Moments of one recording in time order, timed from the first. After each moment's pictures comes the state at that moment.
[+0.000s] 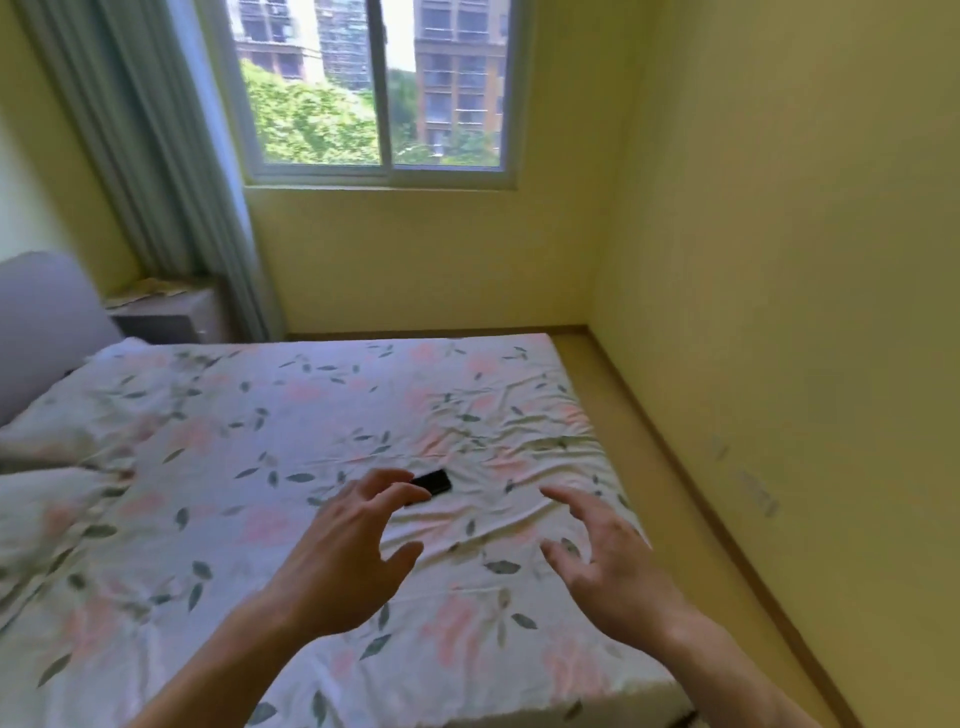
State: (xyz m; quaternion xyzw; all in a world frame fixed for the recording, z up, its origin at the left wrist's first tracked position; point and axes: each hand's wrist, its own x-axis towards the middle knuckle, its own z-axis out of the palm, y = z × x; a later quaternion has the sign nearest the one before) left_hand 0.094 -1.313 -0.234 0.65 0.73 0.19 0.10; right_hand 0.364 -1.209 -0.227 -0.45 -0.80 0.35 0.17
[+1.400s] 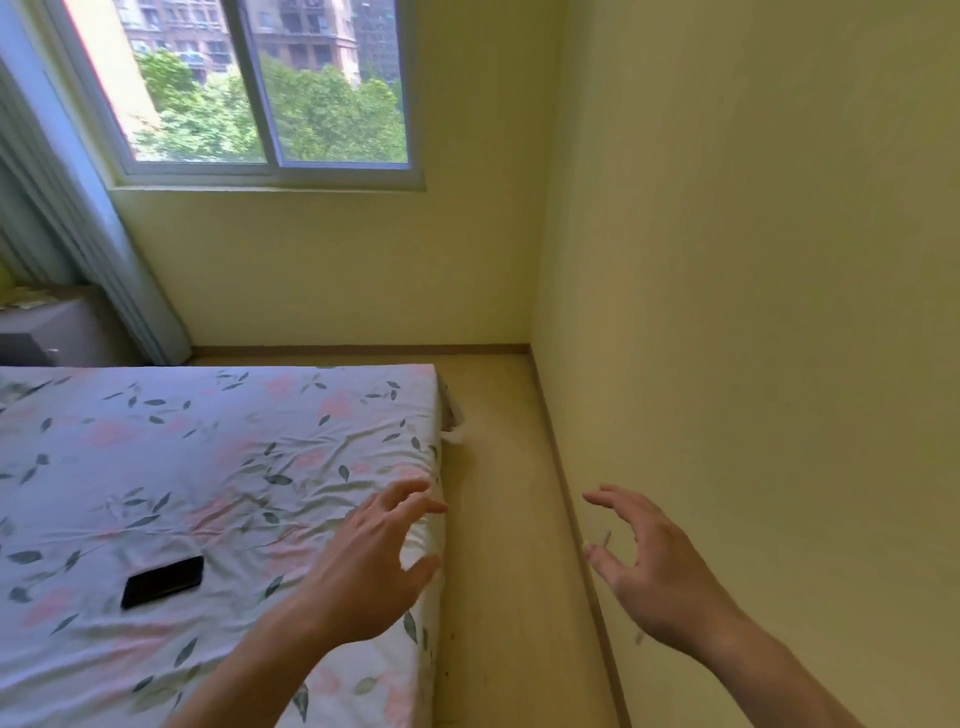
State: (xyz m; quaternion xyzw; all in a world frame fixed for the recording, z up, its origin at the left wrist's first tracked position) left_hand 0.567 -0.689 -0.255 0.61 0.76 0.18 0.12; right_hand 0.840 -0.557 -0.242 -0.45 -0.81 0.33 0.16
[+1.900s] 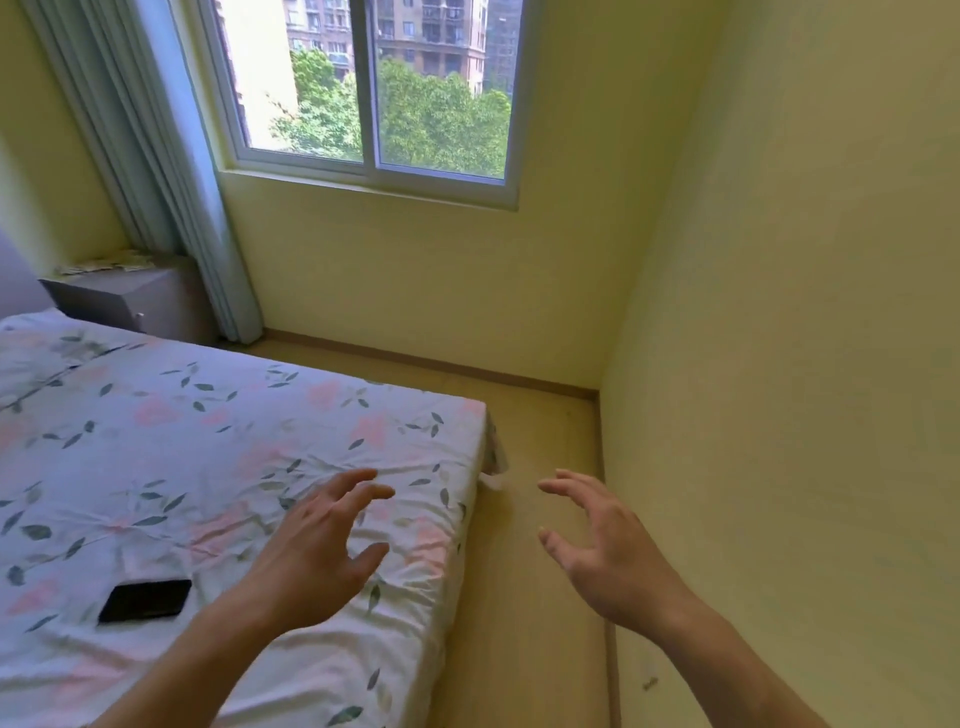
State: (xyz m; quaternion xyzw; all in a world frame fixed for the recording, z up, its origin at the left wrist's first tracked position) left_hand 0.418 -0.543 -0.270 0.48 0.85 0.19 0.09; right_hand 0.658 -0.336 -0.238 -0.31 -0.87 0.36 0.12
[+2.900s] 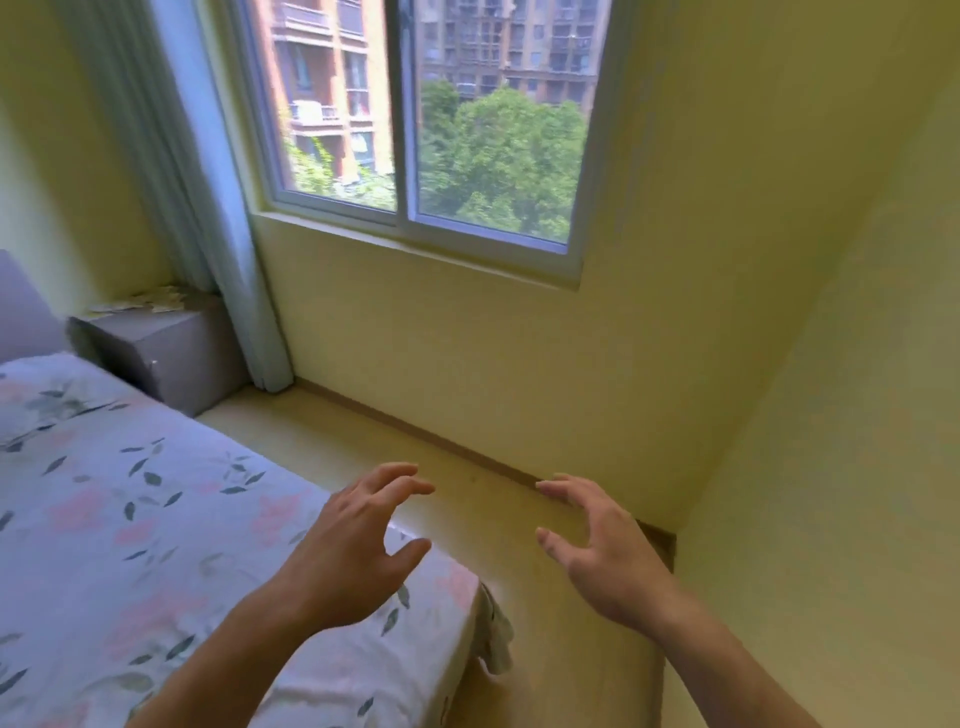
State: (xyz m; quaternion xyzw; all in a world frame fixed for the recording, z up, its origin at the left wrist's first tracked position) left_hand 0.141 0.018 -0.226 0.40 0.88 0.24 0.05; right_hand 0.294 0.260 -0.219 -0.20 -0.90 0.39 0.07
